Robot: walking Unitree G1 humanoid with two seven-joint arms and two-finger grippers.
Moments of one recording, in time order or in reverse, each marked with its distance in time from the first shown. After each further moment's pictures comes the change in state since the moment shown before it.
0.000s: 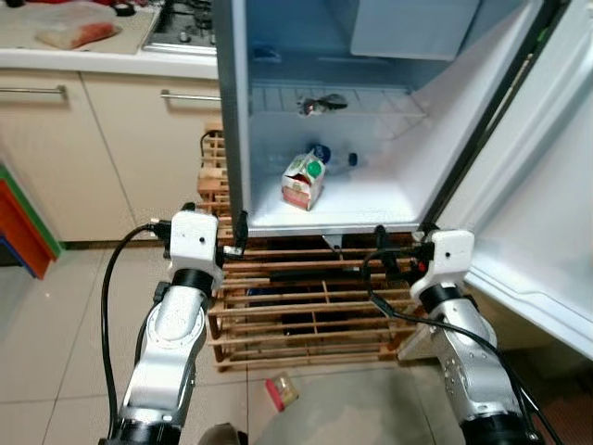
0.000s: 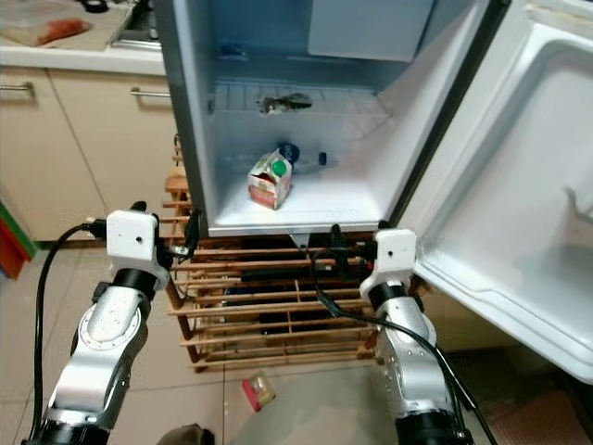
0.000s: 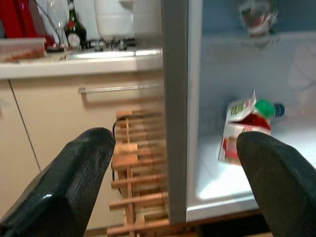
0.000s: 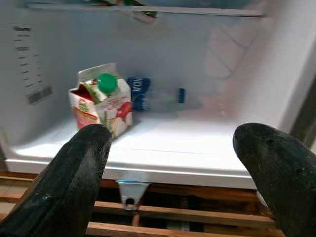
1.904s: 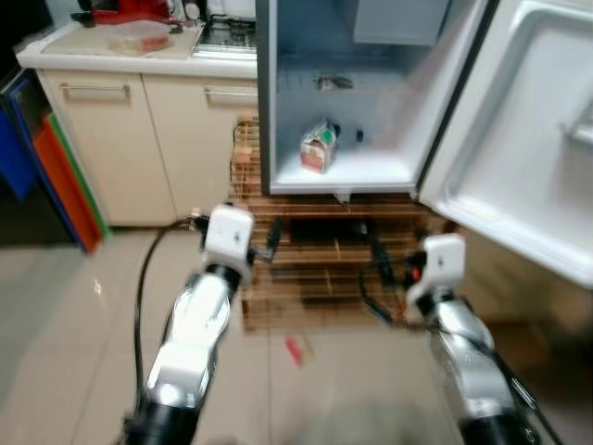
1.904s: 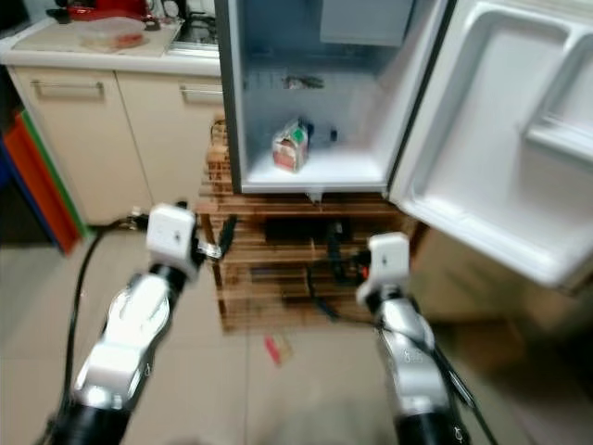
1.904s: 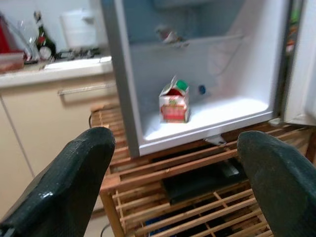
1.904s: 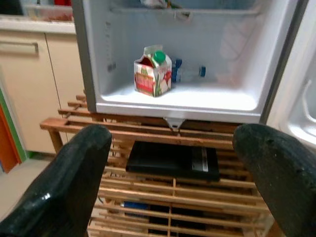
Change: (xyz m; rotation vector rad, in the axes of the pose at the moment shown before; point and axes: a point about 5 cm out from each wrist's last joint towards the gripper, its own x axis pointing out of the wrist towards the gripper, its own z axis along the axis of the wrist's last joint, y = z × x) left arm 0.010 -0.022 -0.008 0.006 0.023 -0.153; right arm -0.005 0.006 -0.014 -0.001 0.035 0.054
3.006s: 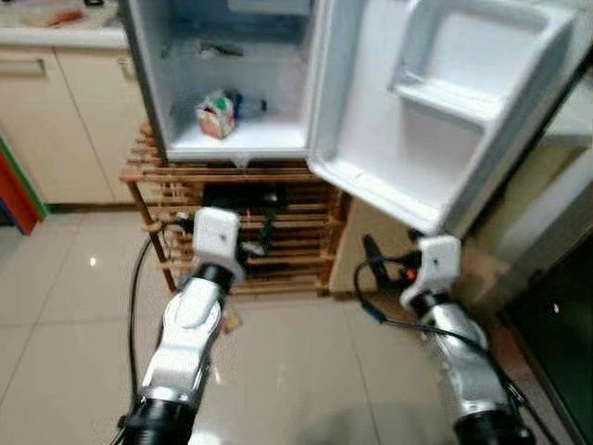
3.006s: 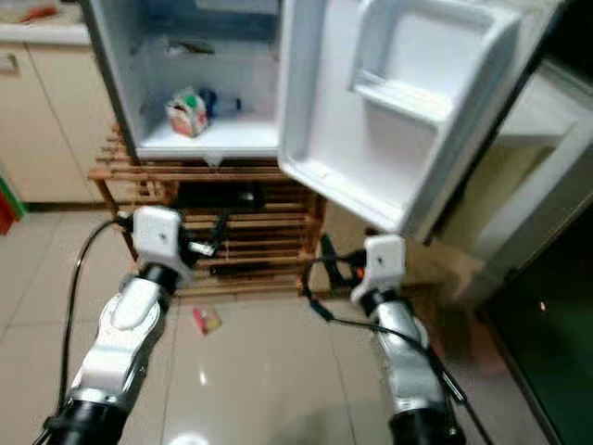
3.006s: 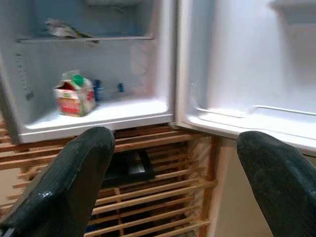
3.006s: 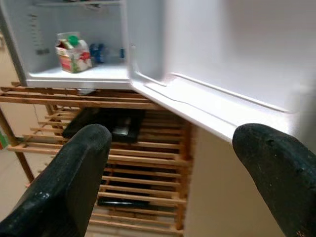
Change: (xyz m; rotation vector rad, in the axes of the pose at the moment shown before) left arm -0.001 0.010 -0.009 -0.096 -0.024 0.050; right arm 0.004 0.001 0.000 0.014 0.000 0.016
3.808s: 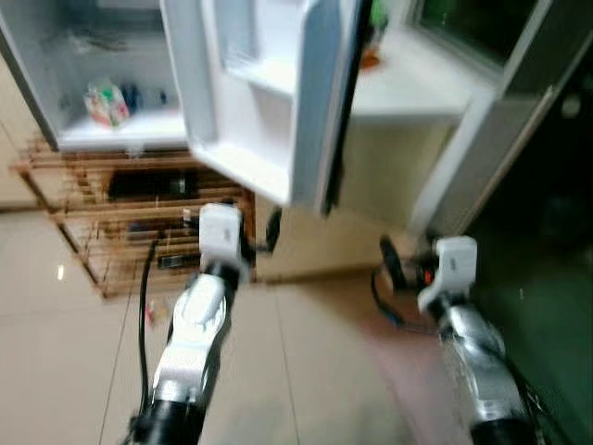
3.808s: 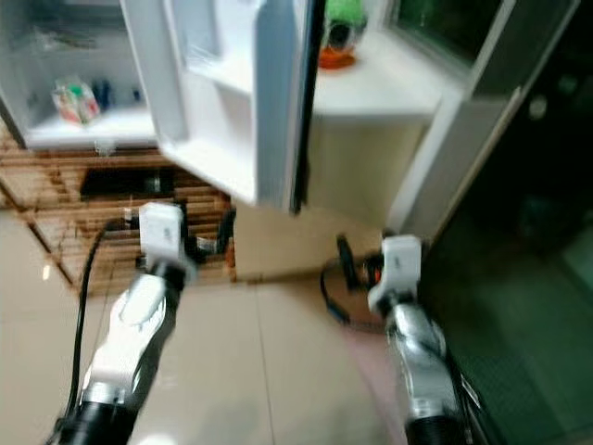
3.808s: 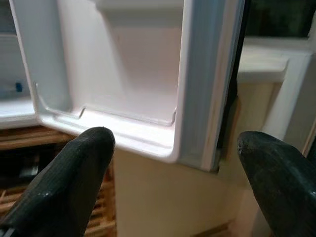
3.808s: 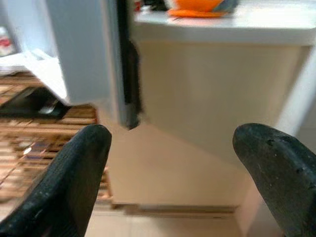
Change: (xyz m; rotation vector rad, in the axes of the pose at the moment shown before) left arm 0.001 -0.003 -0.002 -0.021 -0.004 0.000; right arm -0.006 -0.009 -0.006 -0.002 0.024 -0.028
